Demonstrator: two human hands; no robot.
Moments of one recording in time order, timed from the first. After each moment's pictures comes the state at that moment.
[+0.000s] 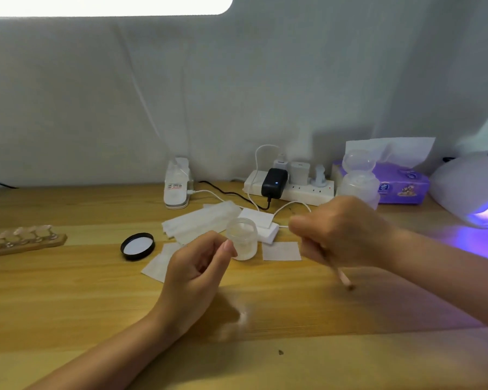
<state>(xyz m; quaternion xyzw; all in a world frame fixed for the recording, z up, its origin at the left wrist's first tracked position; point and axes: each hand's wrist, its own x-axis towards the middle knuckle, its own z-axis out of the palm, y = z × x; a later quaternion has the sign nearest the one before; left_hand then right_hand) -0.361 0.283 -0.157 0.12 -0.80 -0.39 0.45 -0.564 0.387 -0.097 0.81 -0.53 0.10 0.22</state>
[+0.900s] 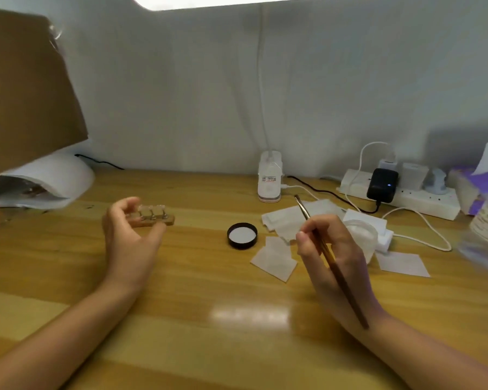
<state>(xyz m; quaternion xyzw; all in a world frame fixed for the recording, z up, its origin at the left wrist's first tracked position) -0.205 0.160 -0.156 0.50 -0.63 -0.26 0.53 -0.410 0.298 -0.162 0.58 -0.56 0.59 0.01</state>
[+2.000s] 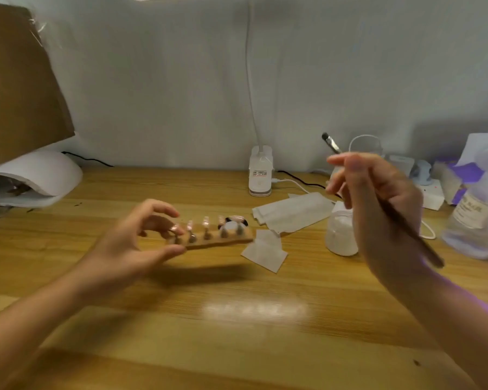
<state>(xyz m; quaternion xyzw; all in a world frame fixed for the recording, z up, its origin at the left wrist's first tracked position) -0.185 0.185 -0.123 0.33 -0.85 -0.29 0.28 -0.435 0.309 -0.109 0.55 -0.47 0.69 0.00</state>
